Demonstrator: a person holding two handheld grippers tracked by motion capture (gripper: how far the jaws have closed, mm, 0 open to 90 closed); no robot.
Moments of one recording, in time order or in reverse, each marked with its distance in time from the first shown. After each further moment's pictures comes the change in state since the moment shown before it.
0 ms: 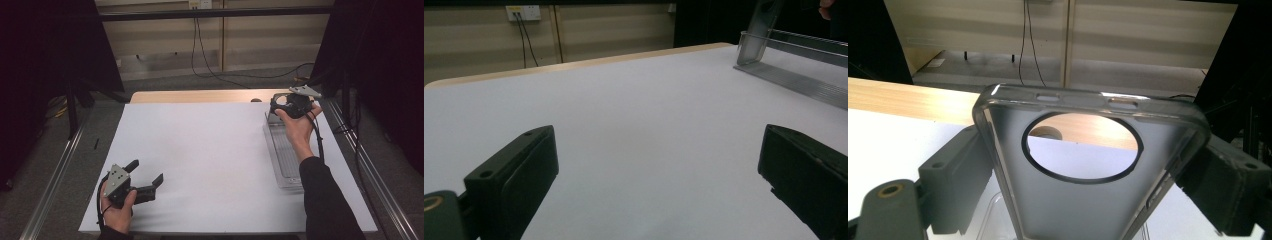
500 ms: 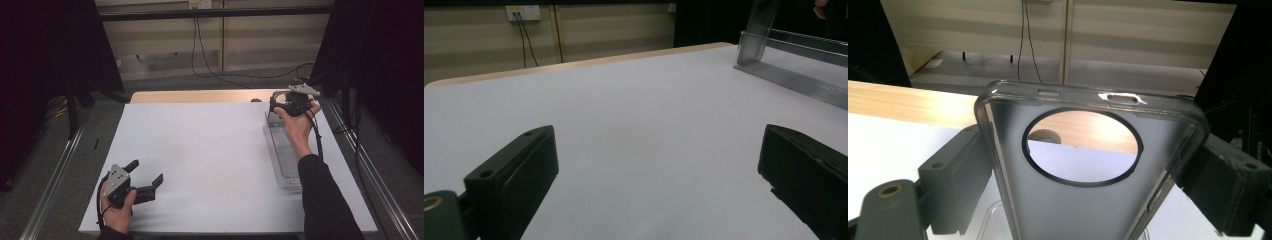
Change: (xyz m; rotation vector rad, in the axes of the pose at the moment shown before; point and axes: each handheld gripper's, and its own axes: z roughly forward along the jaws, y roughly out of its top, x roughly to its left) left arm 0.000 0.000 0.000 0.001 0.001 0.002; right arm 0.000 0.003 0.006 0.003 -0.007 0.003
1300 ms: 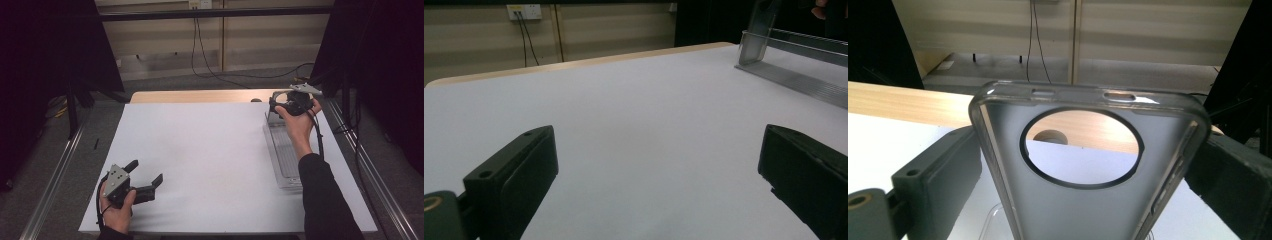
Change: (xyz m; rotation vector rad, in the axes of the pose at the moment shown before) left arm 0.001 -0.001 0.000 0.002 0.003 -0.005; right arm -0.006 0.000 0.003 0.000 0.043 0.018
